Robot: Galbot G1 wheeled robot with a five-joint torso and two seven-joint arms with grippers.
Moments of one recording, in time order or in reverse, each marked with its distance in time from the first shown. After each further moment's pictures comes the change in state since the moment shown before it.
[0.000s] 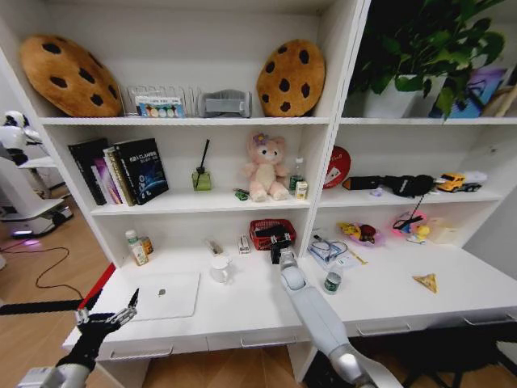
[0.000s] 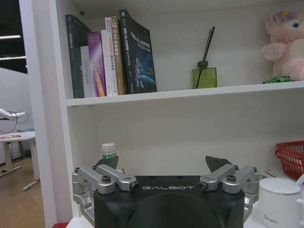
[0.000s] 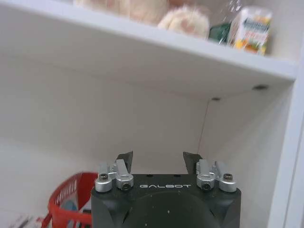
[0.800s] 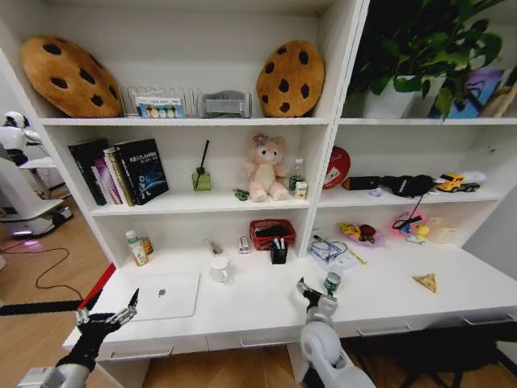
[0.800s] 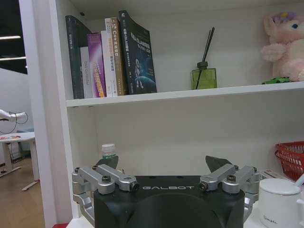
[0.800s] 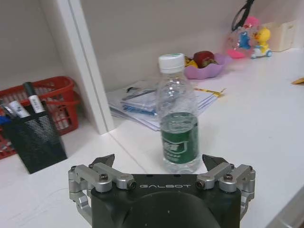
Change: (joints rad) left arm 0.000 0.000 0.000 0.000 0.000 0.000 0.000; right arm -0.633 -0.116 0.175 0.681 0.552 -0.288 0.518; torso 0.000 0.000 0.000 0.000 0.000
